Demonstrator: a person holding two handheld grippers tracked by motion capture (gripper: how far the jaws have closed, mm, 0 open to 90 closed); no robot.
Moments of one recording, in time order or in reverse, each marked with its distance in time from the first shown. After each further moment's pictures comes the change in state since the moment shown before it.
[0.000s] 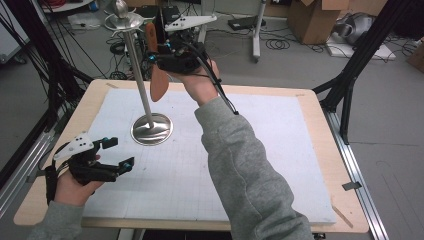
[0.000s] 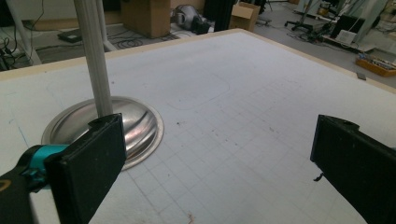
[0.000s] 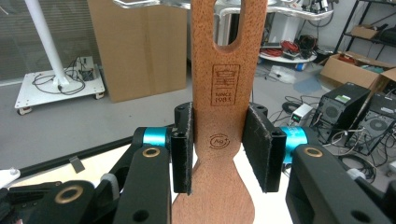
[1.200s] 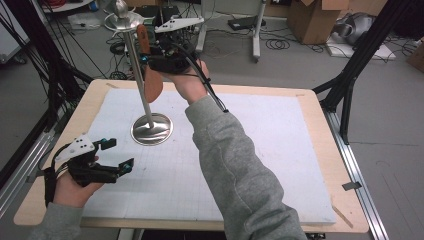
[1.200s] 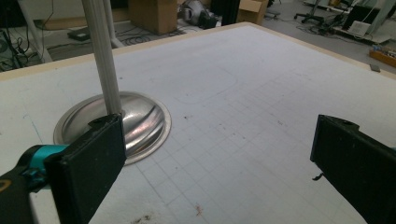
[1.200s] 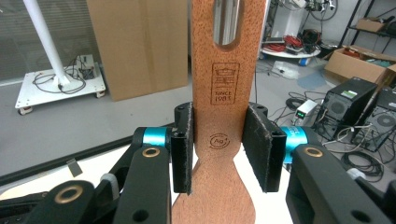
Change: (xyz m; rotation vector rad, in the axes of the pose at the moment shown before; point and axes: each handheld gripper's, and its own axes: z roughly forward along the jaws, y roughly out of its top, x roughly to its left) left arm -0.002 -0.003 -0.002 0.017 0.039 0.020; right arm 0.000 -0.004 0.027 0.015 0.007 0.018
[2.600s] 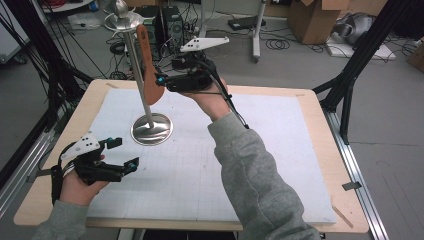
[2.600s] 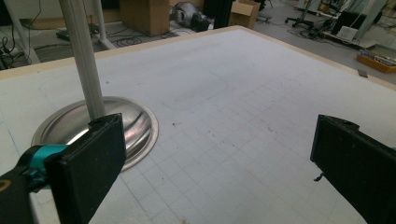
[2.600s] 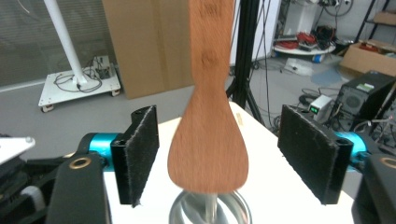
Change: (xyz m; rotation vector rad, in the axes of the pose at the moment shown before) left arm -0.005 0.004 0.012 -0.009 -0.041 -0.018; right arm -0.012 -0.044 -0.037 -0.006 0.053 0.032
